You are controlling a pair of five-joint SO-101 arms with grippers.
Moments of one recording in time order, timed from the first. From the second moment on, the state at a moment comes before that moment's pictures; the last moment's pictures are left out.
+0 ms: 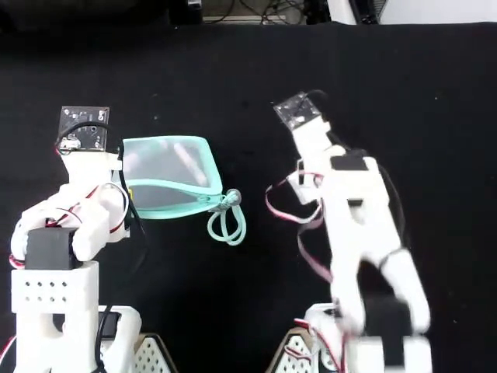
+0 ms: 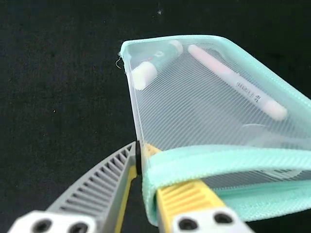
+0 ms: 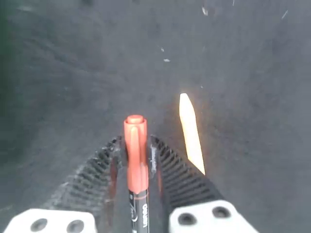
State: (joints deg) left arm -5.3 -57.5 38.5 79.2 -2.3; right arm -2.2 -18.2 40.6 51.9 29.1
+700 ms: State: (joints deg) left arm -5.3 -57.5 38.5 79.2 -2.3; right arm -16.6 -17.5 41.8 67.2 12.2
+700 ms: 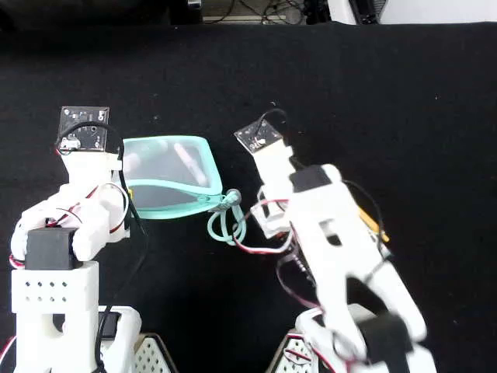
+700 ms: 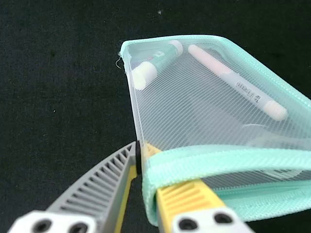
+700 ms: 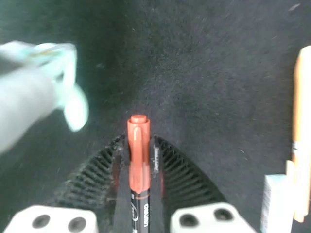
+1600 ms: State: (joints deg) left arm -5.3 -57.5 38.5 79.2 -2.3; right arm -15.5 5.5 33.7 64.7 17.0
